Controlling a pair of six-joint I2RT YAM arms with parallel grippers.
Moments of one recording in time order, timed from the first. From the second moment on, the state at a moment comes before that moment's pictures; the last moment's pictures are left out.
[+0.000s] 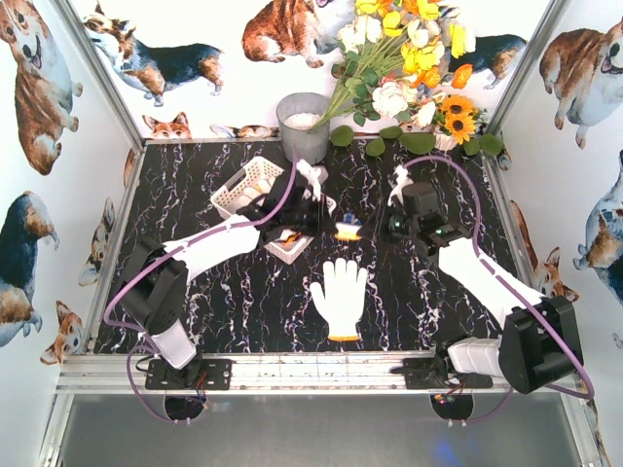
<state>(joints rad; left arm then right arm) -0.67 1.69 1.22 -0.09 0.29 -0.55 0.34 1.26 0.87 -0.22 -0.32 0.51</state>
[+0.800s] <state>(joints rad) -0.75 1.46 0.82 -0.06 0.42 -0.63 0.50 1.16 0.65 -0.25 -0.45 0.60</state>
